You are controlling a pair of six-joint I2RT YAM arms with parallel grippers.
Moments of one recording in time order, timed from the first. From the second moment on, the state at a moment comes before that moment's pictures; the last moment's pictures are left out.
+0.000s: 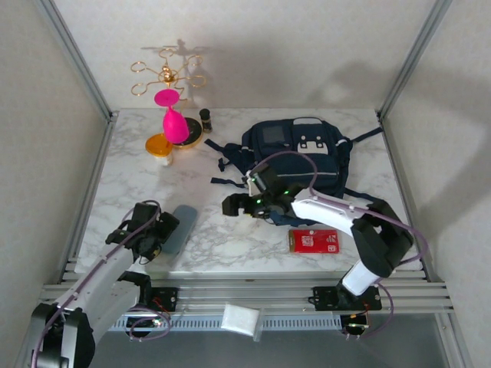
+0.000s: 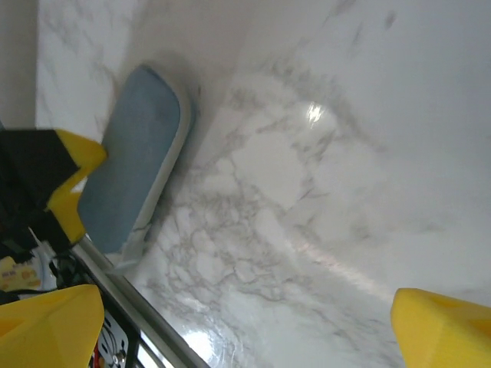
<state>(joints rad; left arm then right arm) -0.17 0.86 0.36 -0.60 0.00 -1.13 0.83 1.63 1.01 -0.28 -0.40 0.72</state>
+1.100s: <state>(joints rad) -0.38 1.16 0.41 -0.21 0.21 -1.15 0.93 1.89 1.04 -0.04 -0.43 1.06</state>
